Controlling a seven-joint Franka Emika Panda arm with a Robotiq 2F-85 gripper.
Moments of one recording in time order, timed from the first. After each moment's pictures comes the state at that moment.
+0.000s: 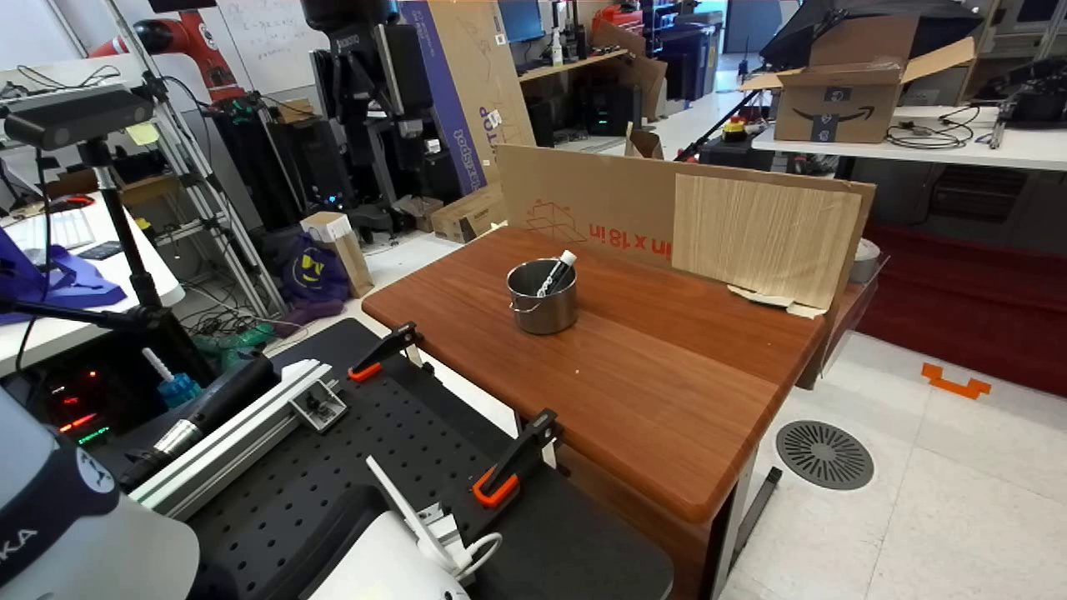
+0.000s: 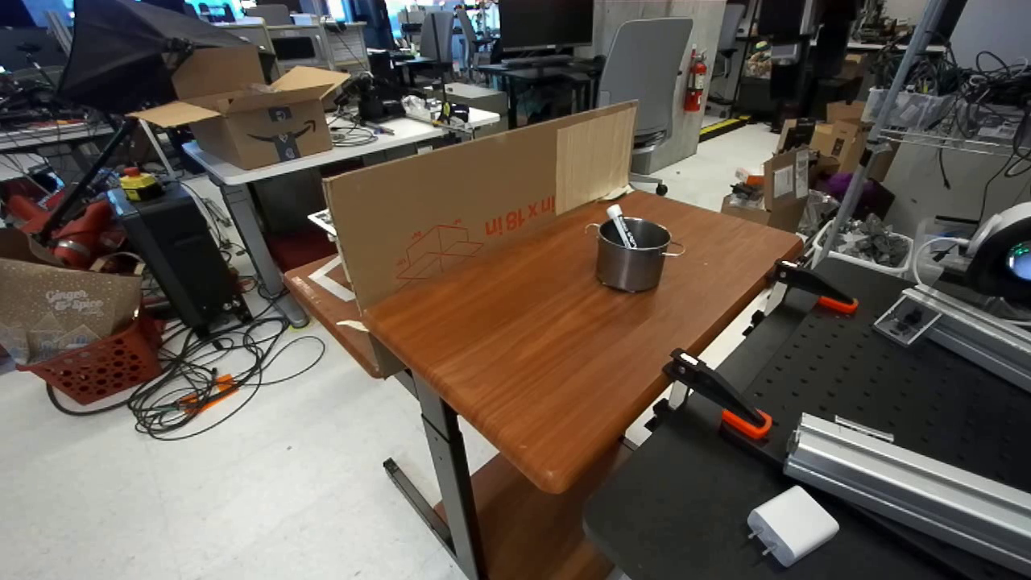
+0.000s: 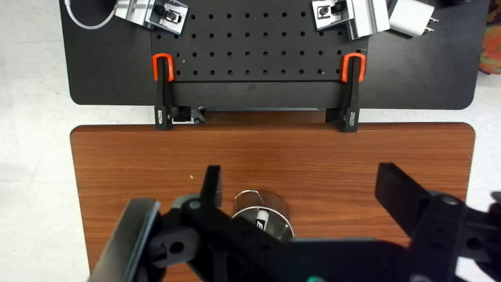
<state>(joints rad) 0.03 -0.47 0.13 -2.63 -0.02 2.04 0.10</state>
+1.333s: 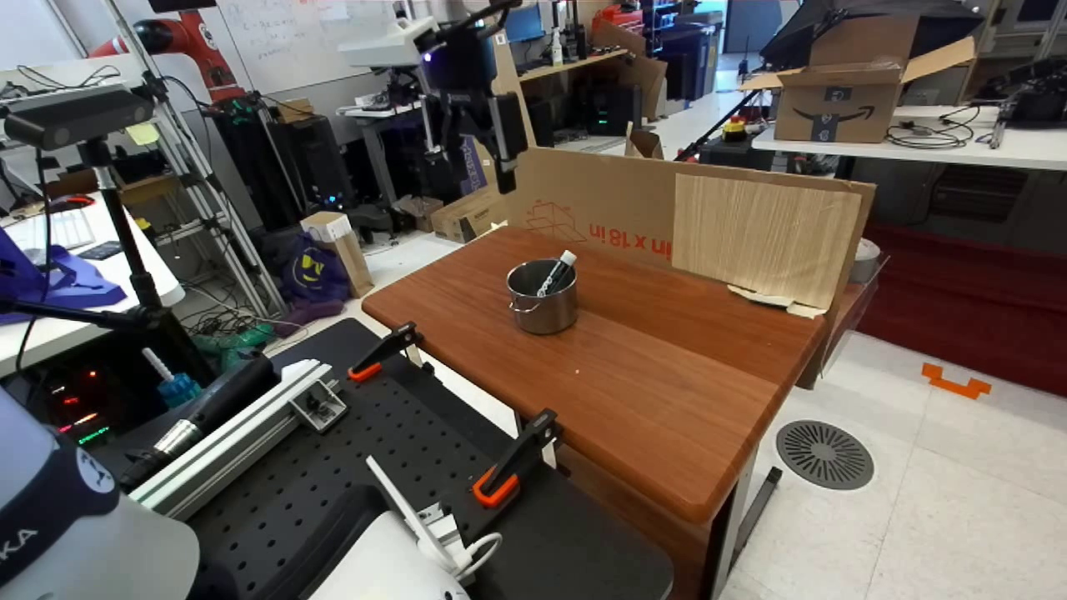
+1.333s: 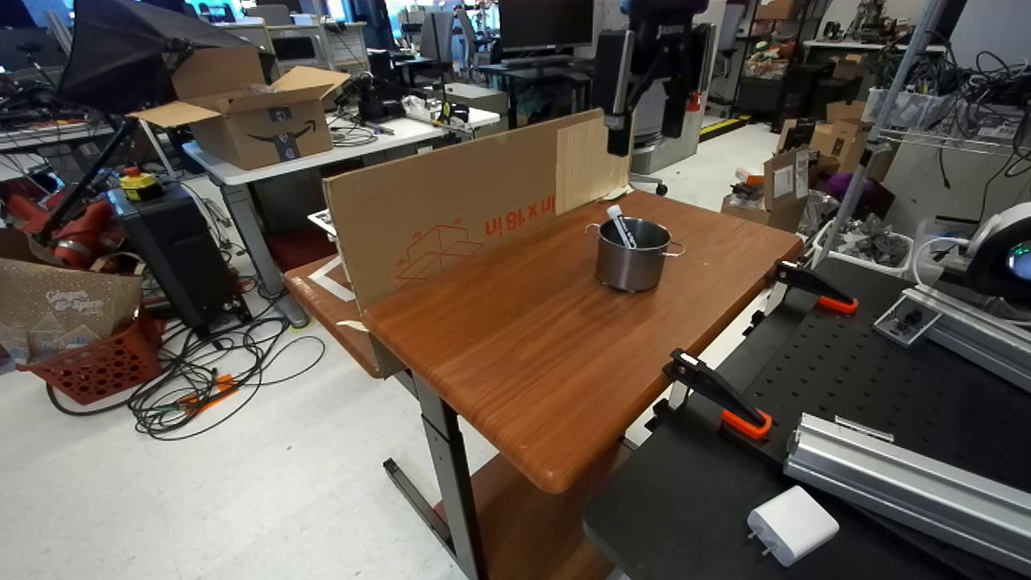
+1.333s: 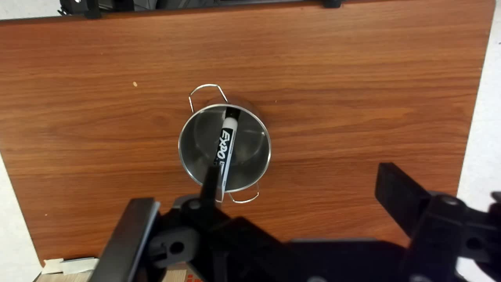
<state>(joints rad) 0.06 -0.05 0.10 -2.43 -0.02 2.39 0.15</state>
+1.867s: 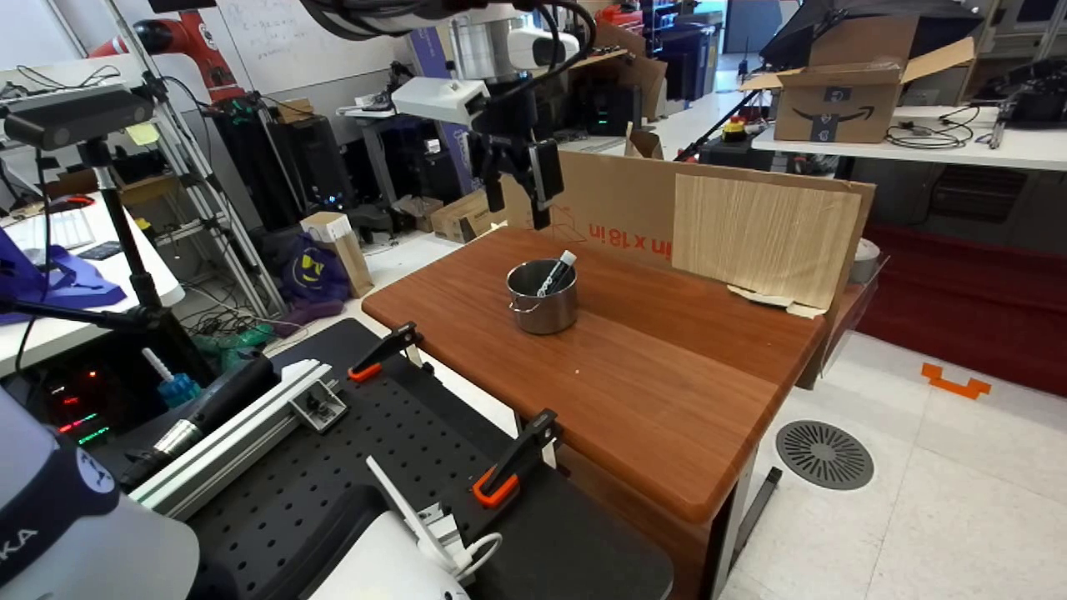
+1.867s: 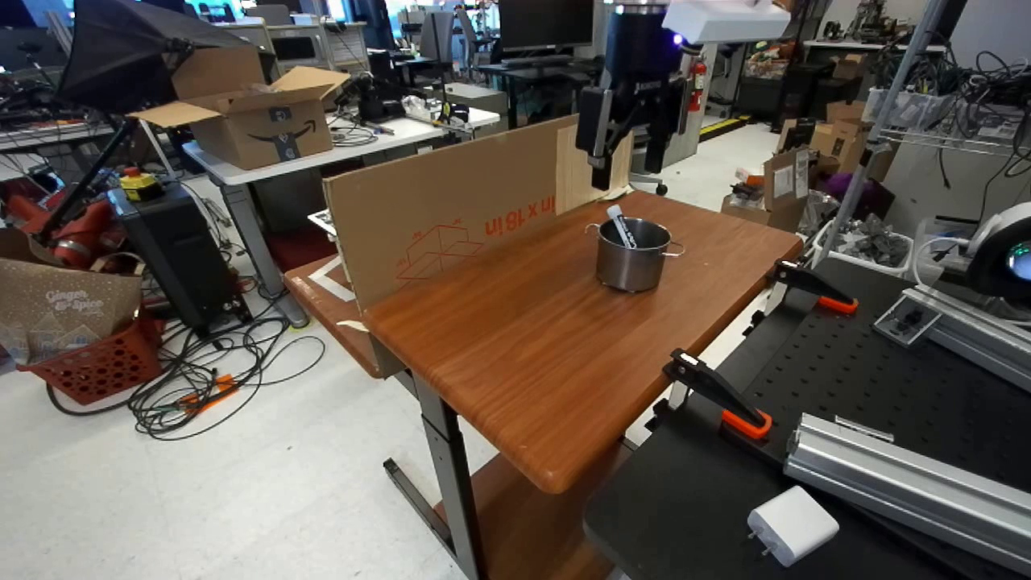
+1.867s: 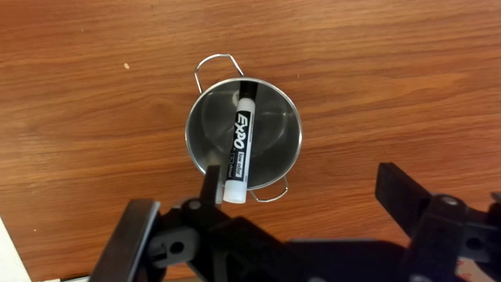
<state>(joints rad) 0.05 0.11 0.05 -2.38 -0.01 2.52 0.15</state>
